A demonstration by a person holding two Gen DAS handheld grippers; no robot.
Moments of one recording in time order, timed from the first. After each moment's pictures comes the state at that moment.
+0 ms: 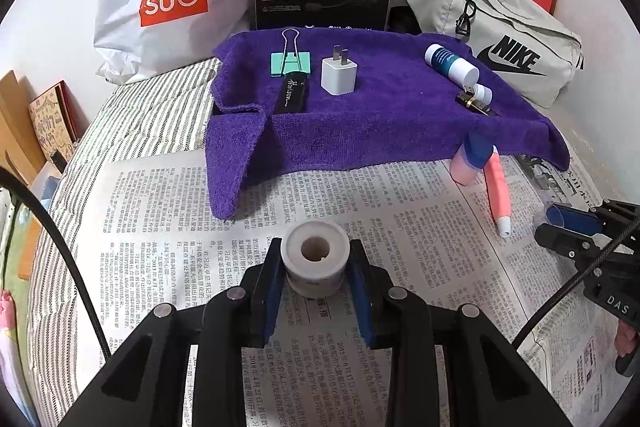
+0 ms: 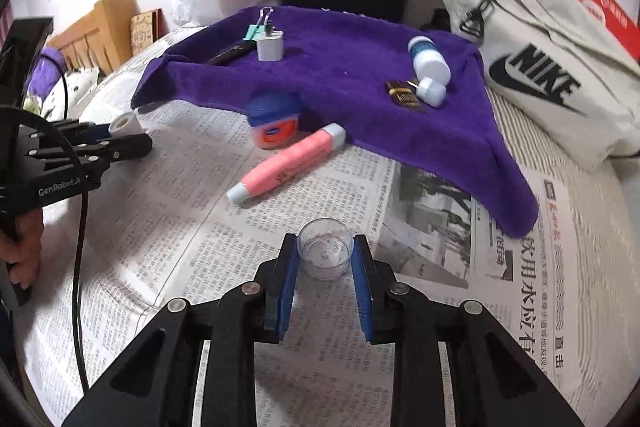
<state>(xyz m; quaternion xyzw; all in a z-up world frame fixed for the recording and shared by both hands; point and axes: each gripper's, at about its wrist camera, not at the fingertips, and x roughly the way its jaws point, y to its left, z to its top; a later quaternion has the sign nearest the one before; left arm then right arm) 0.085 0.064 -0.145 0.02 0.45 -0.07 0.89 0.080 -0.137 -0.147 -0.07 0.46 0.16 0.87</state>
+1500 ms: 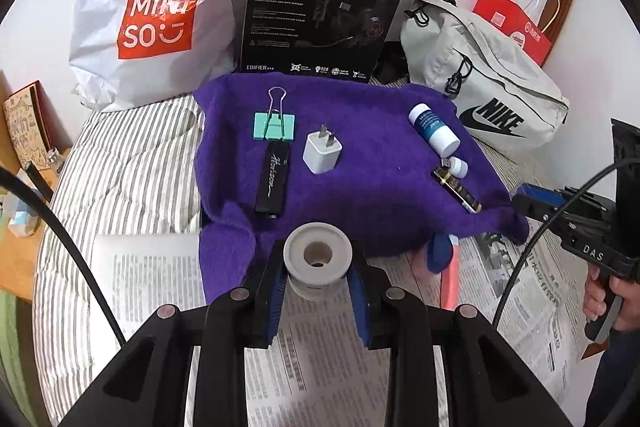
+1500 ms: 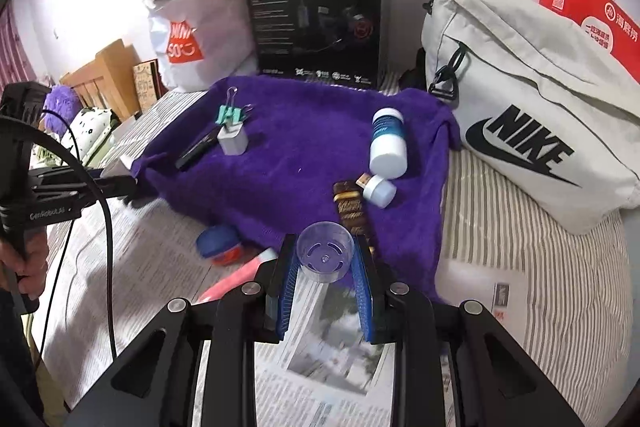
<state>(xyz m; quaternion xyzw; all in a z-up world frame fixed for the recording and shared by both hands) 0.146 0.076 -0.089 -0.05 0.46 -0.11 0.88 0.169 -0.179 -0.085 -0.04 0.44 0.20 0.87</state>
